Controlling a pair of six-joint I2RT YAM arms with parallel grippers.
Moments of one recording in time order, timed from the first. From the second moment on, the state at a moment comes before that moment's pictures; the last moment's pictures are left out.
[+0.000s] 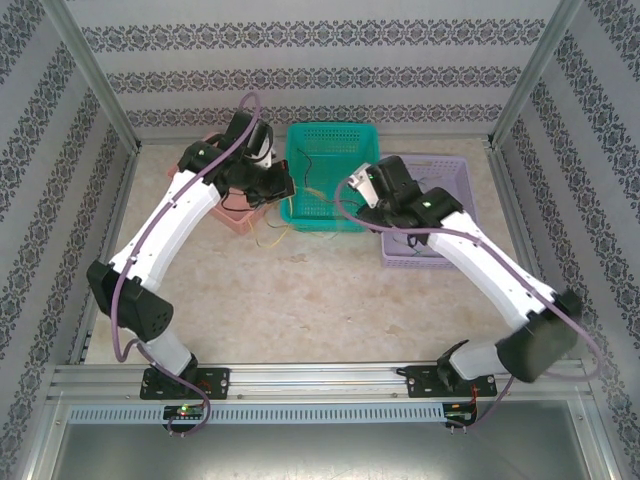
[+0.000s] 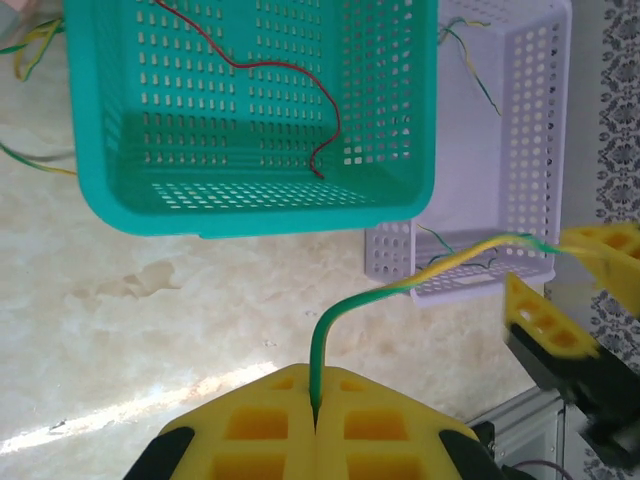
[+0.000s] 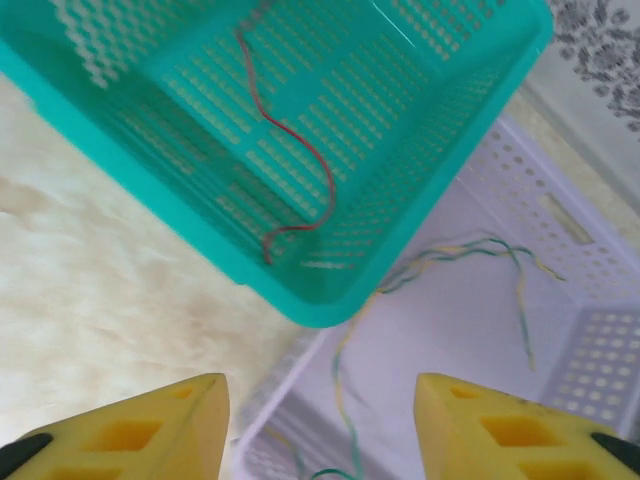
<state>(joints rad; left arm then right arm) -0.44 1.65 1.79 -1.07 0.30 -0.70 0.57 1.35 1.36 -0.86 0.18 -0.20</state>
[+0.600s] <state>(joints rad) -0.53 1.49 1.41 -0.49 0.14 -1.06 0.66 1.28 0.91 -0.02 0.04 1.82</state>
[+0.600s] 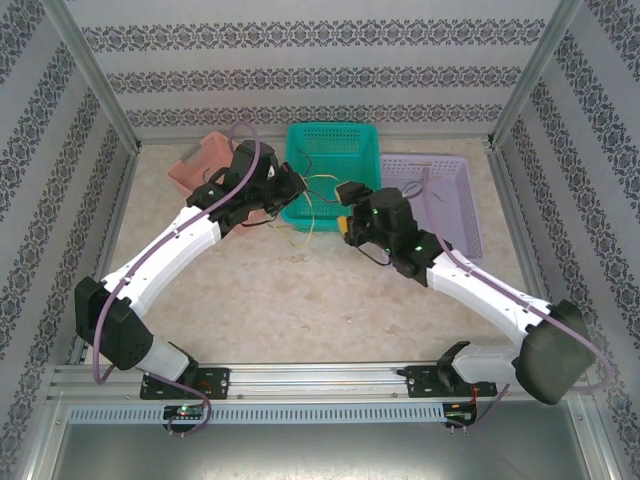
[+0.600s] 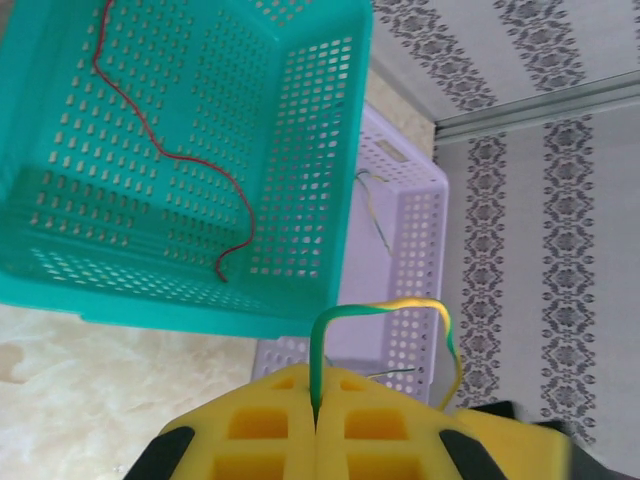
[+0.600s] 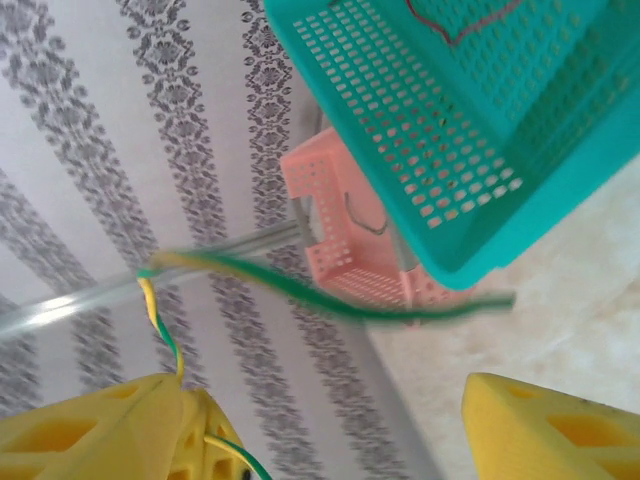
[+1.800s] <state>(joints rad) -0.64 1.52 1.45 -0.52 0.35 -0.90 0.25 1.38 1.33 -0.28 -0.23 1.11</state>
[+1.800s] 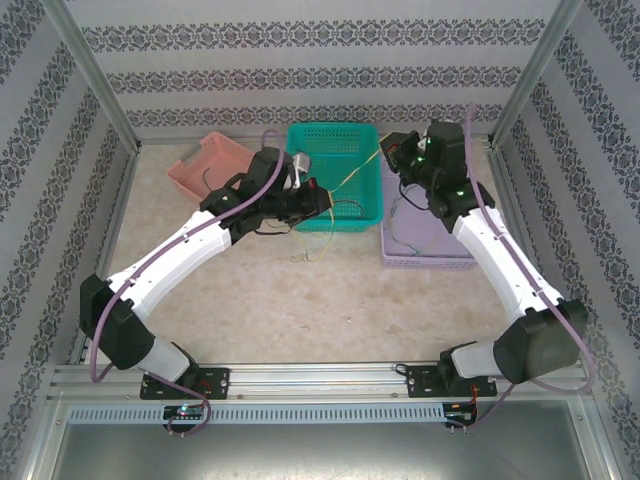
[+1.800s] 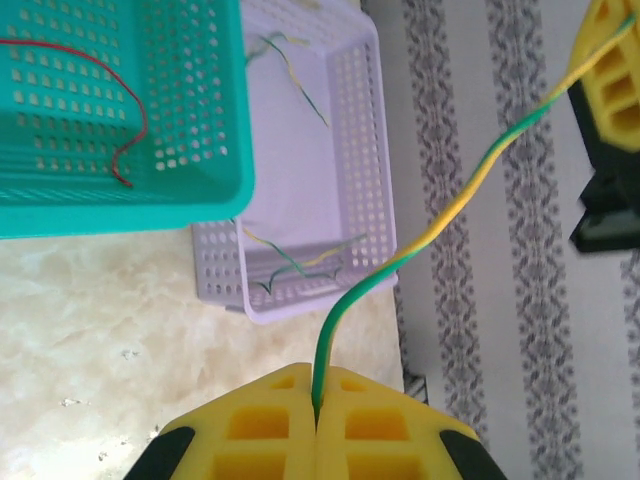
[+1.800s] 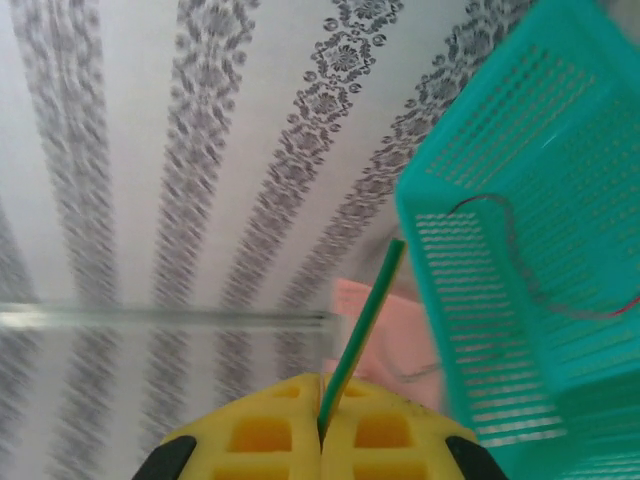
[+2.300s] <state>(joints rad) -0.75 1.72 1.66 -0.67 0.53 -0.66 0.17 1.60 1.78 -0.90 -0.30 0.23</state>
